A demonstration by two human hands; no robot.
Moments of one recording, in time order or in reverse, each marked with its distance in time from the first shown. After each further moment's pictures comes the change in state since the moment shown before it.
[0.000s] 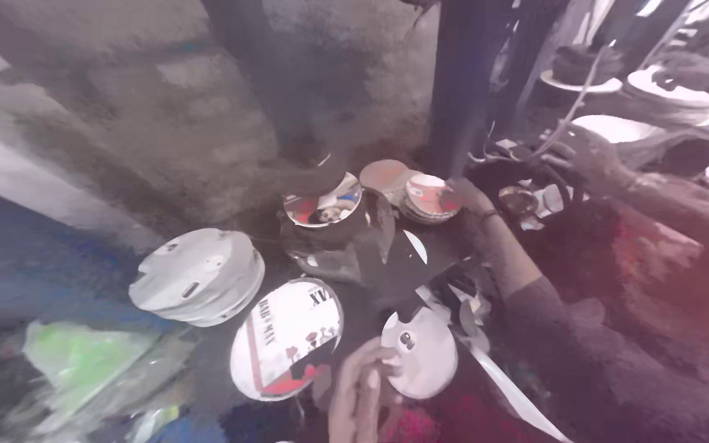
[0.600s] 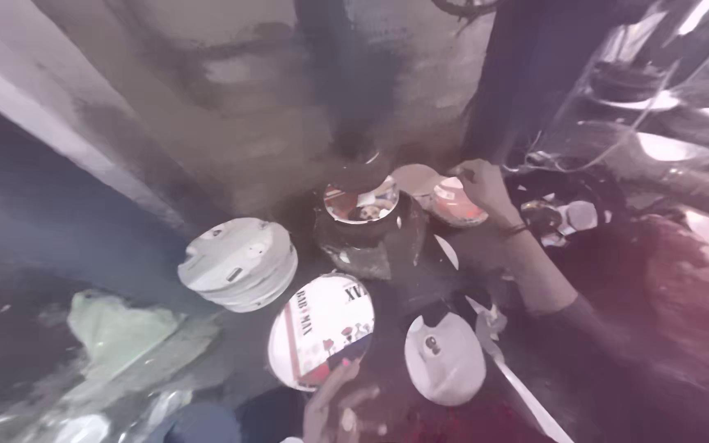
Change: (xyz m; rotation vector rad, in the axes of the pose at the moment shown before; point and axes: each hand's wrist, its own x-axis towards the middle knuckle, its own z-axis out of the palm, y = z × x) left_hand -0.027 -0.004 -0.052 -0.092 0.232 0.104; right_hand -0.022 -0.071 0.006 0.061 0.435 -0.295
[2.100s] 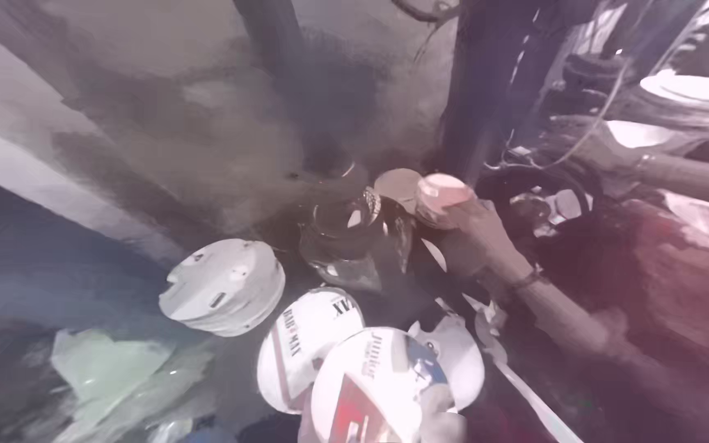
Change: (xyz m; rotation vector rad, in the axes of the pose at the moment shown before) left_hand -0.017 -0.026 0.002 -0.143 0.125 0.067; right_hand -0.091 0.022 0.009 -0.295 0.111 -0.390
